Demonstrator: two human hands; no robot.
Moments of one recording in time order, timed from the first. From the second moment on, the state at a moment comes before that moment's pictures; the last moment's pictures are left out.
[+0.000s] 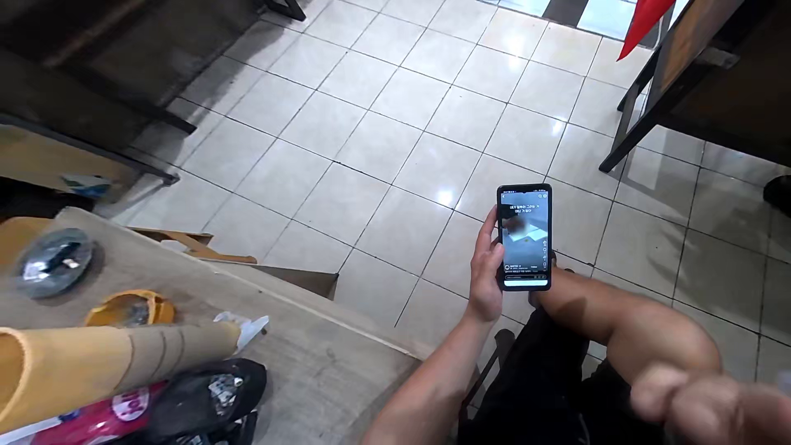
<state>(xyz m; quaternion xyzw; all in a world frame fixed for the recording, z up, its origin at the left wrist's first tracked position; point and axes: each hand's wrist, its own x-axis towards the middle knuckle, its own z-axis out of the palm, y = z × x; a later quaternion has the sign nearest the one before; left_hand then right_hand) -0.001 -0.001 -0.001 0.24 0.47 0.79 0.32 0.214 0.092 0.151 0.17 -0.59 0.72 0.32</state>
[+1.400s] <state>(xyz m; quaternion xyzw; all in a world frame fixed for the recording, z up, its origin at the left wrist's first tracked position) 0.006 0.003 0.007 0.24 0.44 0.79 0.35 0.144 0.339 -0.048 -0.32 -0.88 0.27 -0.24</state>
